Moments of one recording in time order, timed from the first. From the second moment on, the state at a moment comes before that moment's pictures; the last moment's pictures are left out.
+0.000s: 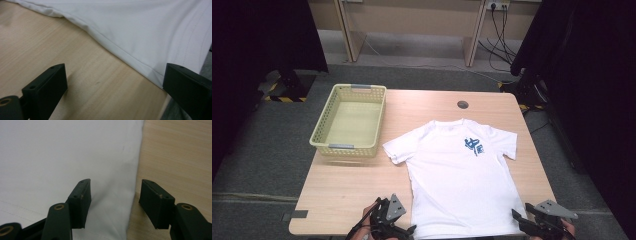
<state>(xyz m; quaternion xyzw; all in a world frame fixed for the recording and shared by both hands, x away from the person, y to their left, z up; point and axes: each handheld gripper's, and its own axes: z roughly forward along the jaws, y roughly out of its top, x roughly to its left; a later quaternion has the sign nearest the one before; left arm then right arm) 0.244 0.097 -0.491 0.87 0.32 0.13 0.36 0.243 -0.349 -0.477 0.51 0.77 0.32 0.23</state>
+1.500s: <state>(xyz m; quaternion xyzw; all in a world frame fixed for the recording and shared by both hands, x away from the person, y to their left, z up) 0.437 0.088 -0.487 0.81 0.42 0.17 0.36 0.432 -0.239 -0.471 0.49 0.80 0.30 0.20</state>
